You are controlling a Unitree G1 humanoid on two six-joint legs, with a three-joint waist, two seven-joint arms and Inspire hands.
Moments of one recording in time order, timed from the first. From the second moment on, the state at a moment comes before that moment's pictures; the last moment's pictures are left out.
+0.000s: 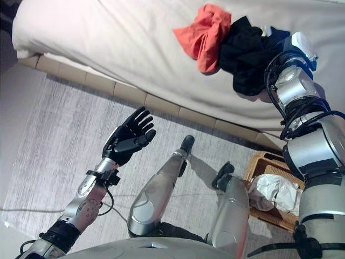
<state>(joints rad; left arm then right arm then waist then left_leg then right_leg) 0.00 0.48 -0.36 0.19 -0.91 -0.33 -0.20 -1.19 -0.77 0.59 1.04 0.02 0.25 -0.17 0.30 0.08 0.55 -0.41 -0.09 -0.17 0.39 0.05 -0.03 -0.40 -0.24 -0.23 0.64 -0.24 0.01</state>
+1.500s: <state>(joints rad) -0.03 0.35 -0.27 0.44 -0.86 -0.26 -0.17 -0.13 -1.00 -0.17 0.36 0.15 0.04 -0.18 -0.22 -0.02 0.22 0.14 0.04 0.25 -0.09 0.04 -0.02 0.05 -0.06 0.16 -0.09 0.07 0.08</state>
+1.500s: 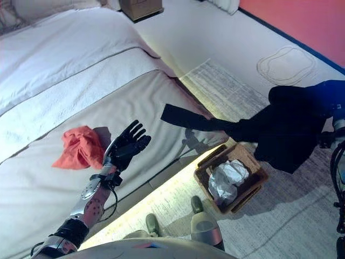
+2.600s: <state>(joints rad) -0.06 0.27 -0.29 0.50 -0.82 -0.26 -0.16 -0.13 -0.63 0.18 0.70 0.05 0.06 -0.08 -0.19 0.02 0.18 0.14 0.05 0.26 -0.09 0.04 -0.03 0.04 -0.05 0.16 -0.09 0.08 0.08</state>
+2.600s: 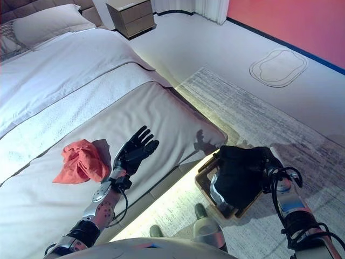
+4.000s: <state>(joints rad) -0.07 0.29 -0.29 0.57 -0.73 -0.30 -0.18 -0.98 -0.84 0.51 0.58 -0.07 0.20 -0.20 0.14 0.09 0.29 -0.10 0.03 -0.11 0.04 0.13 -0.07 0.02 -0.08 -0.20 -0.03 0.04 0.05</state>
